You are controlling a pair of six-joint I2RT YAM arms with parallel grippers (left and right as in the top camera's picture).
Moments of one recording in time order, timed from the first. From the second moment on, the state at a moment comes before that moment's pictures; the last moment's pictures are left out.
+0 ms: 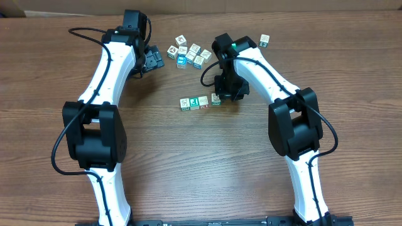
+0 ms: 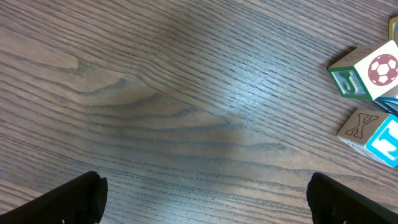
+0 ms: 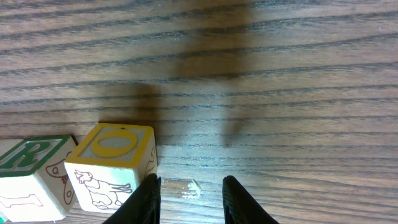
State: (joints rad) left arm -0.11 2.17 1.87 -0.97 -0.13 -0.52; right arm 0.43 2.37 2.01 -1.26 -0.07 0.38
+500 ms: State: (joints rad) left arm -0.11 2.17 1.87 -0.97 -0.13 -0.52; right arm 0.43 2.37 2.01 -1.26 -0.11 0.34
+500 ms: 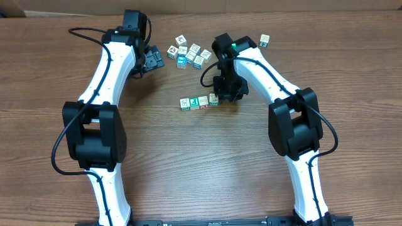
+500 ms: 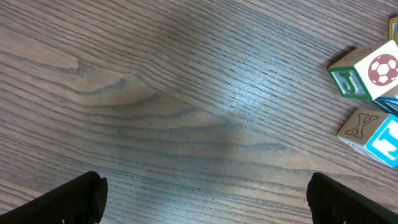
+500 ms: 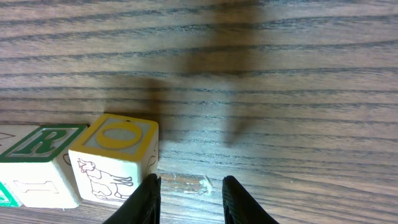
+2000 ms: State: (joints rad) left arm -0.11 2.17 1.87 -0.97 -0.13 -0.52; right arm 0.43 2.37 2.01 -1.11 -0.11 0.33
